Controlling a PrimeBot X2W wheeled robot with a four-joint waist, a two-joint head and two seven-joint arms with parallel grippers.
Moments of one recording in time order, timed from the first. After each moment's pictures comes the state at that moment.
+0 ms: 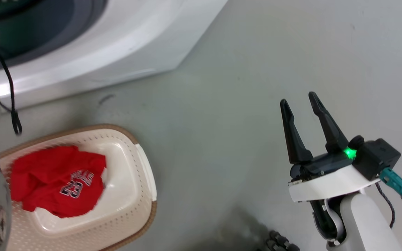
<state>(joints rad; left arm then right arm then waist) -1.35 0.39 -0.11 0.99 -0.16 0.04 0.00 -0.27 -0.05 0.21 0.06 0.28 0.13 -0.26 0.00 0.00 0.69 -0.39</state>
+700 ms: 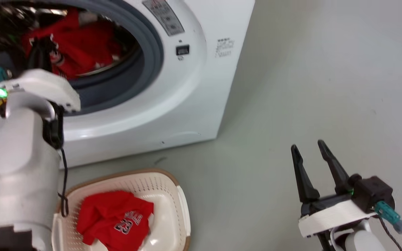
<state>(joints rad) -0.90 0.29 -0.03 0.89 -0.25 -0.05 -0.26 -0.11 -0.05 0.14 0.13 0.19 0.13 -0.26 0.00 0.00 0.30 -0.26</state>
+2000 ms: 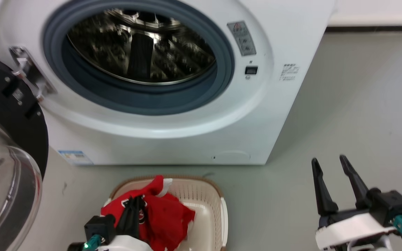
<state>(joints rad) -0.01 0.06 -0.11 0.31 -0.24 -0.04 -0.25 0.03 -0.05 0.04 0.01 0.14 0.13 -0.18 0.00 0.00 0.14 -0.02</state>
